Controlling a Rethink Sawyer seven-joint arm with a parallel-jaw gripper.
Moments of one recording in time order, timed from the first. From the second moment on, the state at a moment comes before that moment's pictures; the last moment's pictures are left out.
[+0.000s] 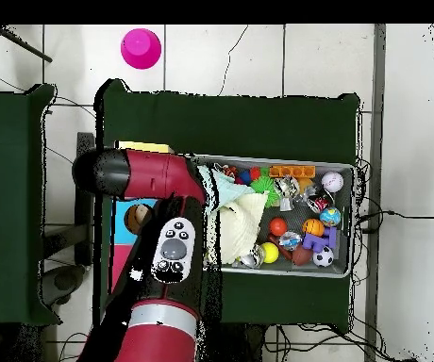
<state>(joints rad) 0.18 -0.40 -0.22 1.29 0.27 0.65 1.72</state>
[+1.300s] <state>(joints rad) 0.18 -0.36 -0.19 1.34 0.27 0.48 1.72</state>
